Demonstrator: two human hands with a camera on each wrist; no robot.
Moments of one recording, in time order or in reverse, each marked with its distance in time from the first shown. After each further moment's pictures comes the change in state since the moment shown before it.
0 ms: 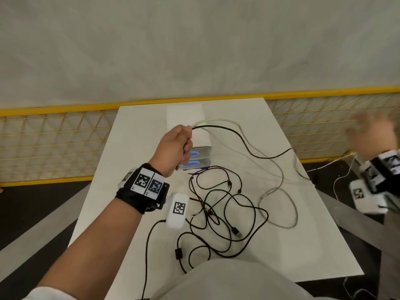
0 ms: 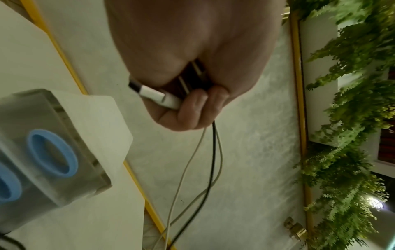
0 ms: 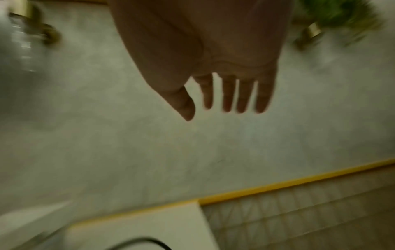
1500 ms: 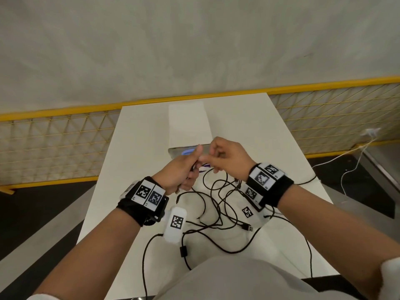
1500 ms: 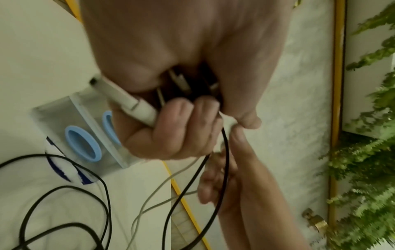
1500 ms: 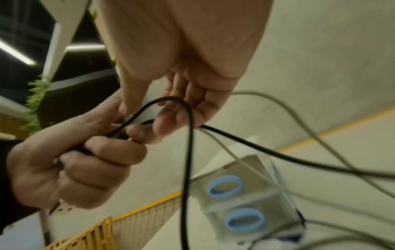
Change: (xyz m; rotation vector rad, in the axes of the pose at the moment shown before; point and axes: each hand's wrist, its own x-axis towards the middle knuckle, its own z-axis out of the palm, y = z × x) left_hand -0.023 -0.029 0.000 0.213 -0.244 -0.337; right_hand -0.147 -0.238 0.076 0.890 -0.751 -0.318
